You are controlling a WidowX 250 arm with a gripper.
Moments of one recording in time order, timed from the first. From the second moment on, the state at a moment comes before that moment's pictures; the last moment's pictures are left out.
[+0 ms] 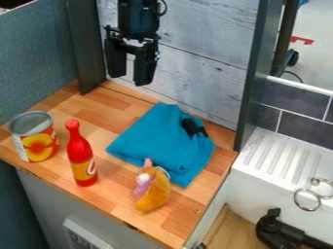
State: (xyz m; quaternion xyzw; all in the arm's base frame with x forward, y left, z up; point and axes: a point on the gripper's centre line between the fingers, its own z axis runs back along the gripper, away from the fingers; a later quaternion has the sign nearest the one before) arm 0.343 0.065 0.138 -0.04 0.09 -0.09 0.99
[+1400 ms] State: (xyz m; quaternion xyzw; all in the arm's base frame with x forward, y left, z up) arm 0.361 0.024 0.039 -0.05 0.03 -0.07 1.00
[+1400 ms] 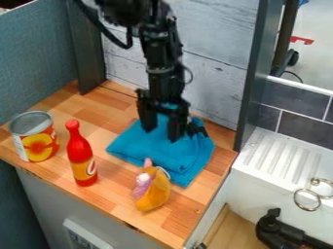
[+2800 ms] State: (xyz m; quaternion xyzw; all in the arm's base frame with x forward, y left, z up) arm 0.369 0.116 0.012 0.04 0.12 0.05 0.99
